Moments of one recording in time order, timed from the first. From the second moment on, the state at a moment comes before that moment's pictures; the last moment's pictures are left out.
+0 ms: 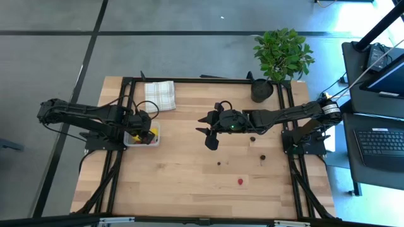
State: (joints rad) left arm -0.02 0.88 0.68 -1.09 -0.08 -1.05; right arm 0.10 1.59 1.25 -0.12 0.26 0.18
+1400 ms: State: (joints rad) left arm -0.02 0.88 0.68 -1.09 -0.07 -1.04; right arm -0.16 1.59 1.25 -0.50 0.30 0.45
